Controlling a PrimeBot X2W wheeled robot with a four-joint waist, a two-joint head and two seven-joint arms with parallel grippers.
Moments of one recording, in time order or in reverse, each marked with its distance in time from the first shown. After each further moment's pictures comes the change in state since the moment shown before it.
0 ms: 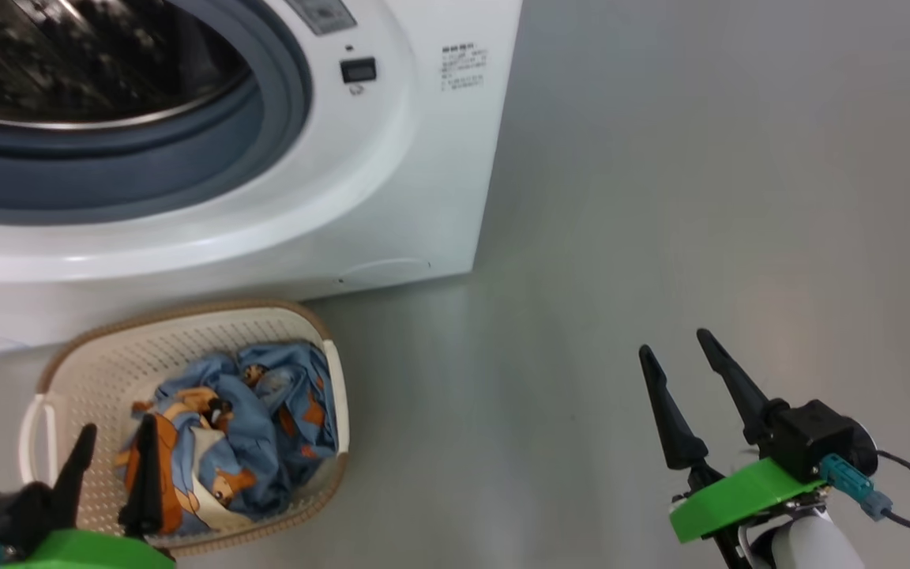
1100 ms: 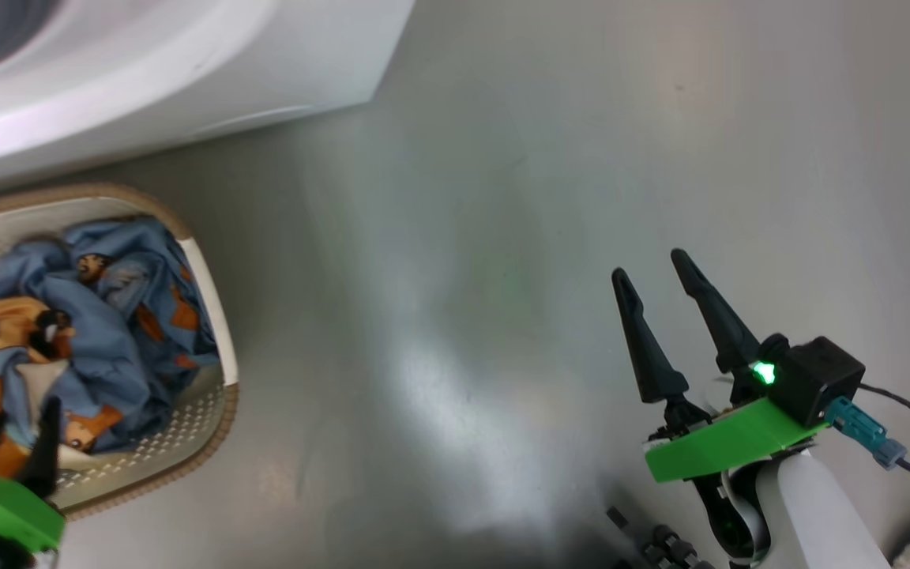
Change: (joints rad) left arm -0.286 0.271 -0.242 0.477 -0.385 0.000 0.013; right arm -0.114 -0.001 0.072 -0.068 0.121 0.000 0.000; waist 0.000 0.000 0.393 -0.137
